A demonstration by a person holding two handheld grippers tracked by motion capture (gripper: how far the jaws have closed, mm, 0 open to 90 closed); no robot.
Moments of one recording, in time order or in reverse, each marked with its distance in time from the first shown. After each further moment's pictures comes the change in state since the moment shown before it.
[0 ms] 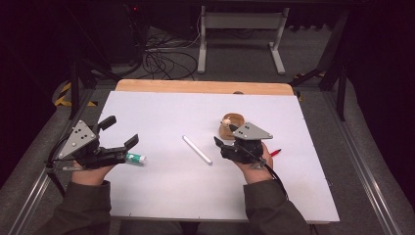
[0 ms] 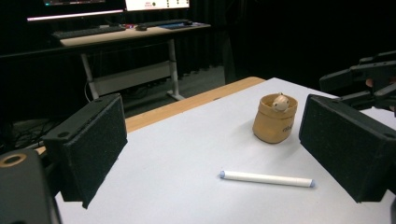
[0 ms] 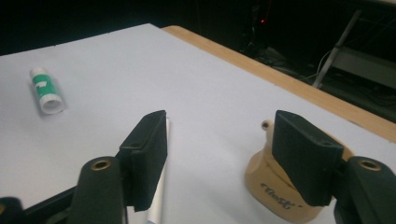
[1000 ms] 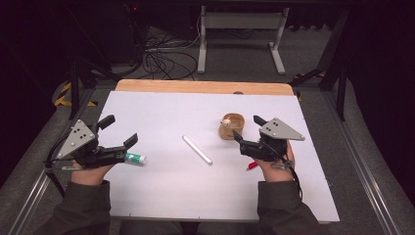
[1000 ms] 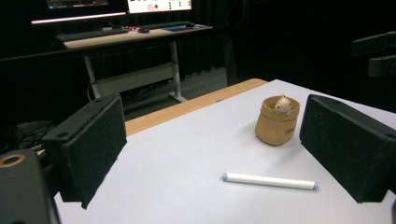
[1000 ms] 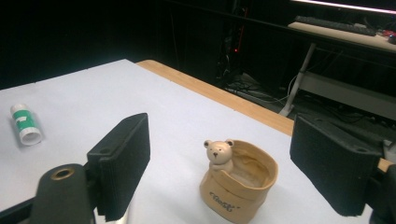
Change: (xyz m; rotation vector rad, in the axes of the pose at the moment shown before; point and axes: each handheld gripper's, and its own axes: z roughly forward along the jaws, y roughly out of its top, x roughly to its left) left arm 0.000 0.002 -0.001 -0.002 0.010 0.005; right arm -0.030 0.009 -0.048 -0.123 -0.085 0.023
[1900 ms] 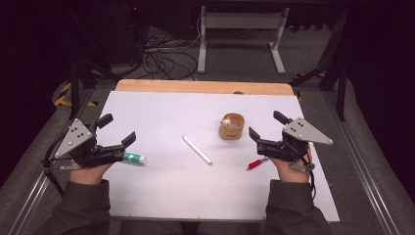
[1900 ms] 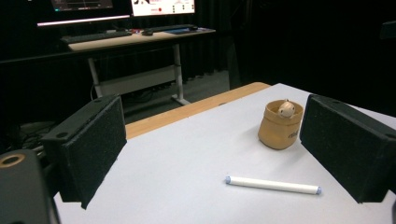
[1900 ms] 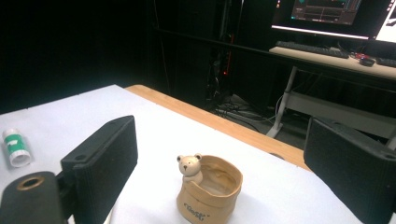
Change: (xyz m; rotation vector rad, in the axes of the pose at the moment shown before) left arm 0.003 0.002 -0.002 -0.016 0.012 -0.008; right arm -0.027 0.003 -0.033 -0.106 -0.034 0.022
